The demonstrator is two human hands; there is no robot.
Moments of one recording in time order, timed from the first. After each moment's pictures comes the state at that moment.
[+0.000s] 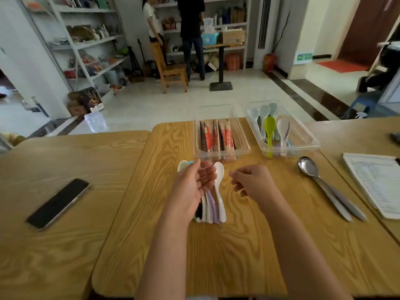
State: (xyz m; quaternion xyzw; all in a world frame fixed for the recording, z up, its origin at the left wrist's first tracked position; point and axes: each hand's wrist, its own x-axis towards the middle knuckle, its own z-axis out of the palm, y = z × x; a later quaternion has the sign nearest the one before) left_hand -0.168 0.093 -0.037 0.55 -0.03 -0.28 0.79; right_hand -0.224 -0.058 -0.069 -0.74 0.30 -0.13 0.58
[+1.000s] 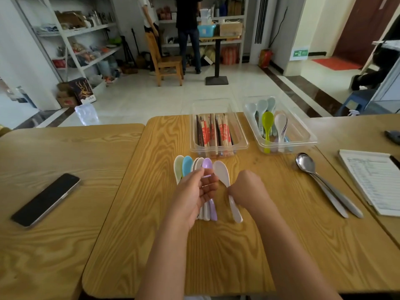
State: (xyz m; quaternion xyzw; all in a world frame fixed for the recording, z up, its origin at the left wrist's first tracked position) left_hand -0.175 0.091 -0.061 0.58 -0.02 -0.31 0.75; right_hand -0.213 -0.048 -0.086 -0.88 0.38 0.00 0.30
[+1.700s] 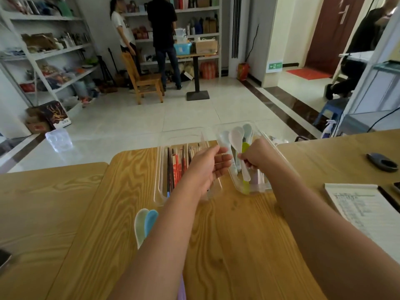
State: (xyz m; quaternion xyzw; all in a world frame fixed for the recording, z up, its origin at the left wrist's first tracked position) left_hand -0.082 -0.086 0.002 0.61 -0.13 -0.36 0.70; right_hand -0.109 -0.262 -0.030 -0.81 0.45 -0.08 0.38
